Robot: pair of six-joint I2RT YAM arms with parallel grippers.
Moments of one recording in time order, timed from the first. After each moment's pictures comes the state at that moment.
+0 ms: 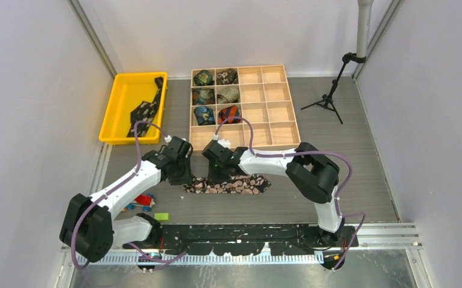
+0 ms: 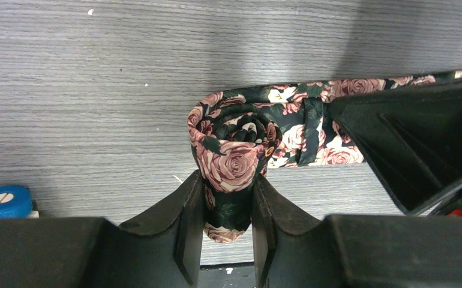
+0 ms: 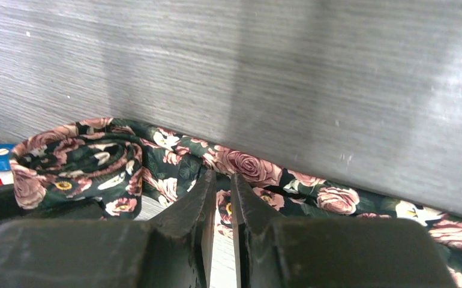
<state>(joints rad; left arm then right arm) -0.50 1.18 0.71 -0.71 -0.08 -0.57 1.02 1.98 1.29 -0.30 0.04 0.97</state>
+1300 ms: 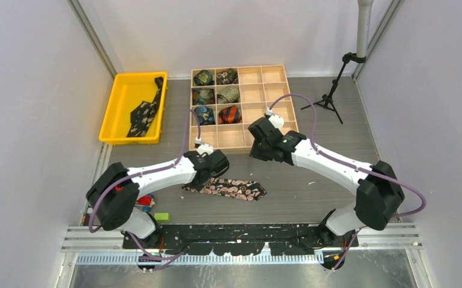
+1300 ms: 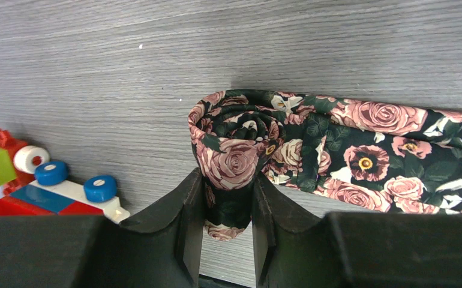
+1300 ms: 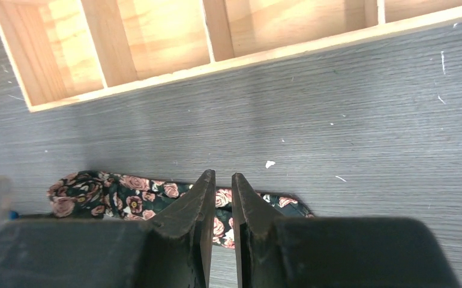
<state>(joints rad) -0.87 1.46 0.87 -0.86 -0.59 -0.66 0.78 1.49 1.09 -0.56 0.27 0.95</state>
